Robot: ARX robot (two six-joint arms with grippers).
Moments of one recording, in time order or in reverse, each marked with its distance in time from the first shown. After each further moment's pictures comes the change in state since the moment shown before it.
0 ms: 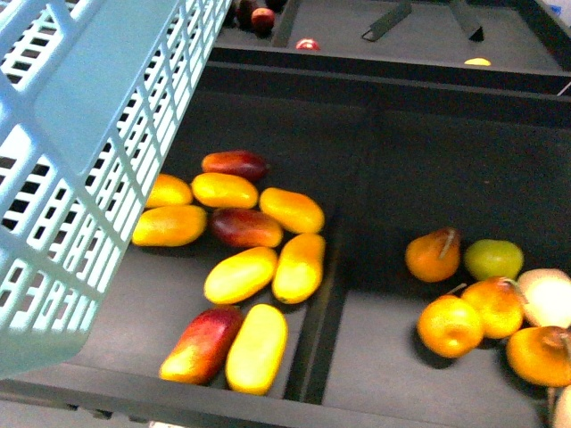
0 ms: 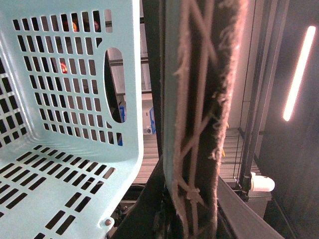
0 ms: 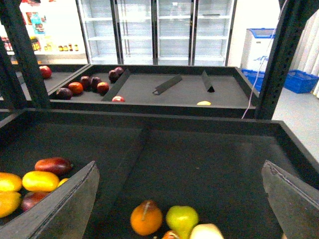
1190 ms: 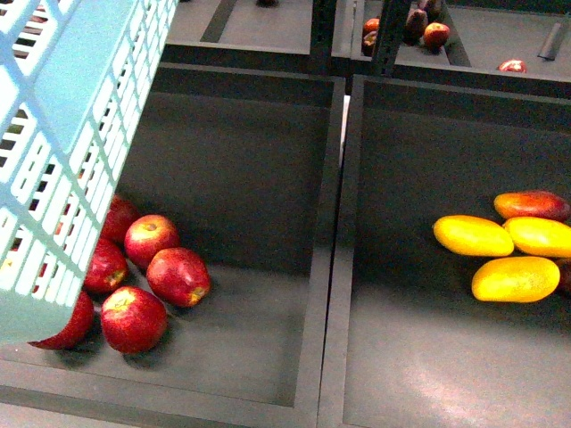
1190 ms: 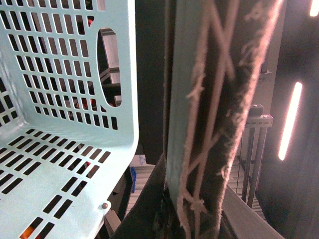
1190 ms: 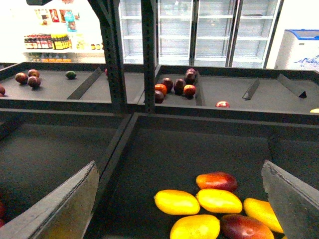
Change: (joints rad) left arm 0.006 -0.003 0.002 0.000 -0.022 0.015; right arm -0.002 0.000 0.000 0.000 -0.005 0.000
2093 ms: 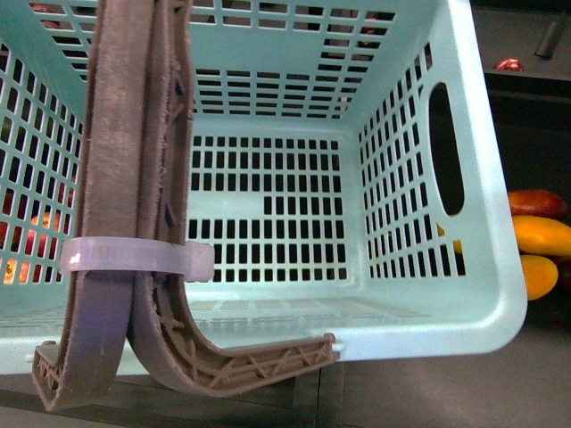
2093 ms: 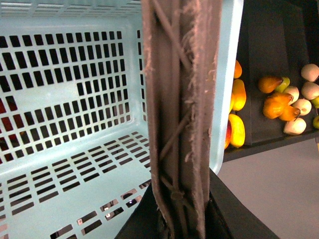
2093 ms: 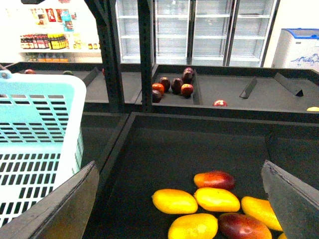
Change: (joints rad) left arm -0.167 0.582 0.289 -0.483 0.462 1.032; right arm 0.000 0.000 0.000 0.000 0.003 0.000
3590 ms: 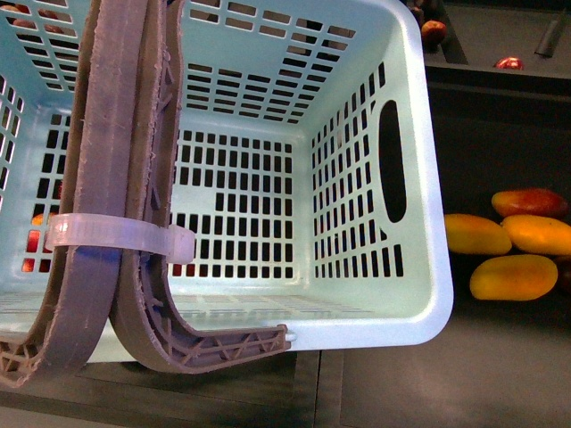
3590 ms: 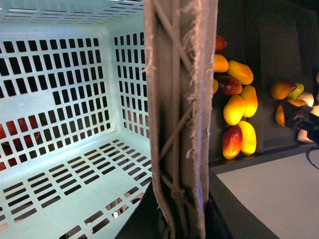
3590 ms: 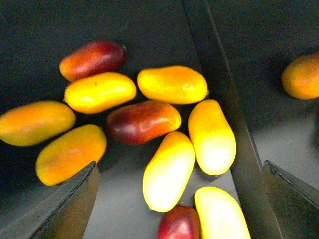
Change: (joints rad) left arm -0.014 0.012 0.016 0.003 -0.051 0.006; right arm -0.531 1.810 0.504 0.626 -0.127 -0.041
